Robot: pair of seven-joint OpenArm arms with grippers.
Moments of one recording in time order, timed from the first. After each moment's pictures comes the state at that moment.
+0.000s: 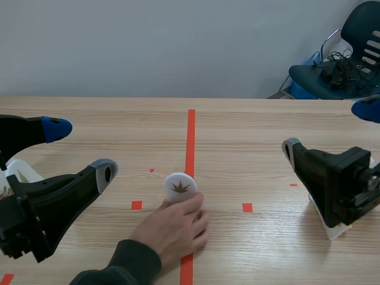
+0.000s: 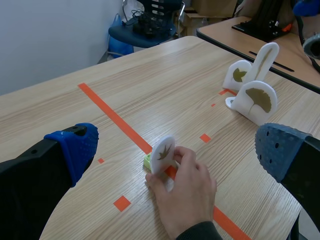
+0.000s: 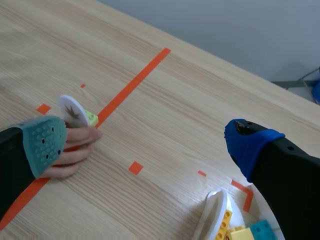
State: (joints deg) left arm 37.5 -23.2 -12.3 117.0 -26.1 -45.1 0.6; right arm -43.9 21.1 18.7 129.2 17.8 28.8 -10.1
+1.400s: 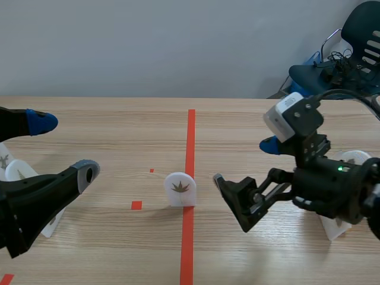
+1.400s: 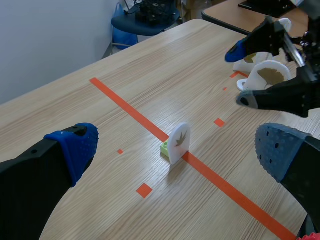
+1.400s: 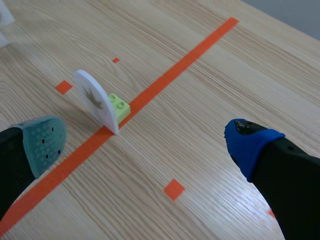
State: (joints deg) left arm 37.5 -28.8 -15.2 117.0 -26.1 -45.1 0.9; right arm -16.7 23.2 -8.9 100.1 10.8 28.5 -7.5
